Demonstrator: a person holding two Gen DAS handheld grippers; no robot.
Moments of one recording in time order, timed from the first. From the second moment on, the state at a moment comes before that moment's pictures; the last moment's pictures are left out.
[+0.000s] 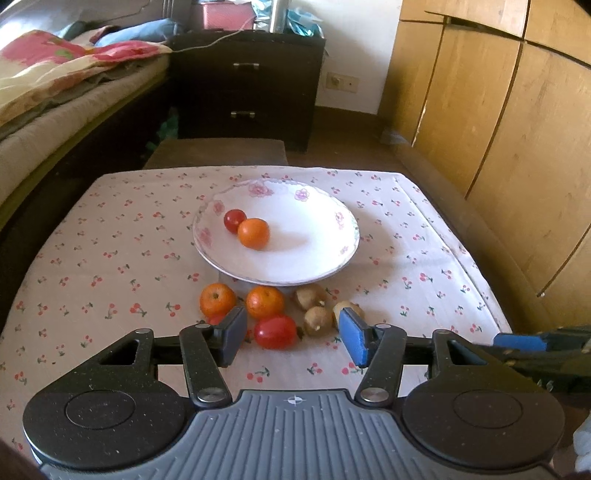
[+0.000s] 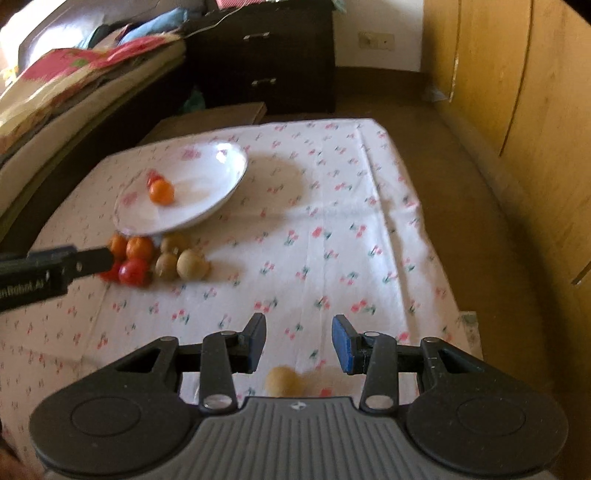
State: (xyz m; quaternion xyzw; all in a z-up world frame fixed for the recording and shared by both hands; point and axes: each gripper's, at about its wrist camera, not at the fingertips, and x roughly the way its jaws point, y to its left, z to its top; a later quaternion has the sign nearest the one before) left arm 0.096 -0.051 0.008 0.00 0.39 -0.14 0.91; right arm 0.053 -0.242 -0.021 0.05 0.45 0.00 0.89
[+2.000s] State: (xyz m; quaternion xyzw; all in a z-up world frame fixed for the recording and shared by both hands) left arm 0.124 -0.015 -0.029 -0.03 0.45 -0.17 0.88; right arm 0.067 -0.192 -0.032 0.05 0.49 0.11 0.87
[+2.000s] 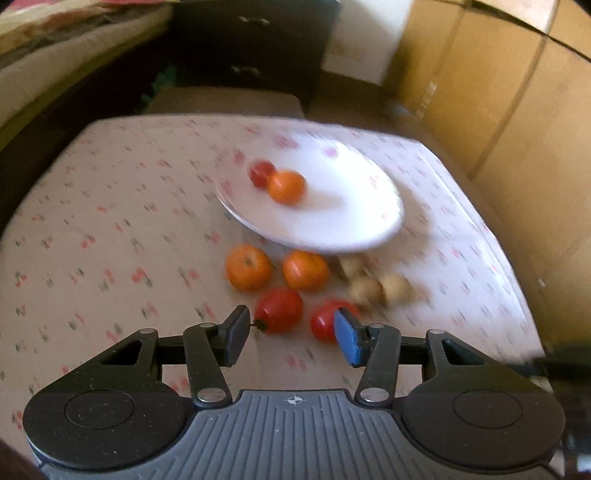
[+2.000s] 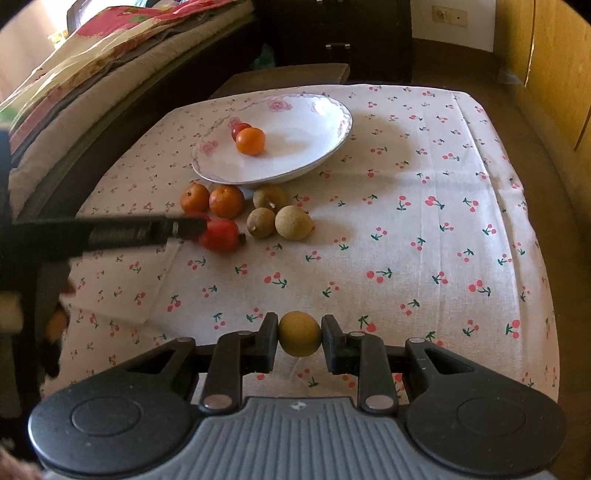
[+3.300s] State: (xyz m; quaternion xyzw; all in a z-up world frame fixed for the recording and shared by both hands) left arm 0.101 -0.068 -0.026 0.05 0.43 -0.24 0.87; right arm 0.062 -0.215 -0.031 0.08 0.49 0.08 0.86
